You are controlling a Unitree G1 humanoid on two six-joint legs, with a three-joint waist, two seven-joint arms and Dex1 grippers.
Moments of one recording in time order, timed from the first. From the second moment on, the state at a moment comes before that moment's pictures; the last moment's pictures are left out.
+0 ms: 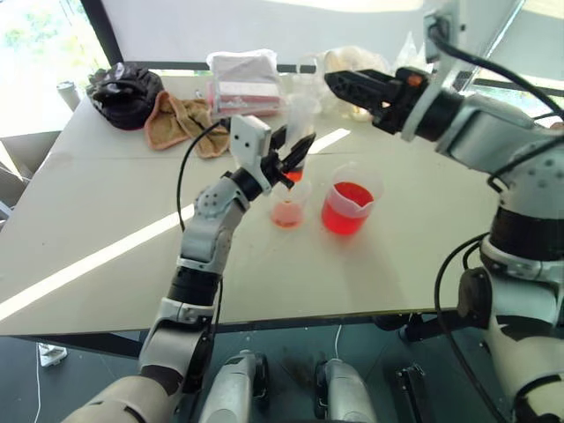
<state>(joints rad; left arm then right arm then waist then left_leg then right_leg) -0.71 0.07 -0.03 0.15 -0.27 0.11 -0.54 -1.04 -0.53 -0.19 -0.06 1.02 1.08 0.16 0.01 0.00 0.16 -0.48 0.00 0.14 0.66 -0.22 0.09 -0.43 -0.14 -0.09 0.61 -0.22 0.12</state>
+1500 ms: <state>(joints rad) -0.69 0.06 -0.06 0.14 -0.27 0.11 -0.53 -1.07 -0.45 -0.21 -0.10 0.87 1.18 0.22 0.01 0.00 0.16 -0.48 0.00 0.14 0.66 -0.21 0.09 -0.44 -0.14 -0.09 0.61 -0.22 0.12</state>
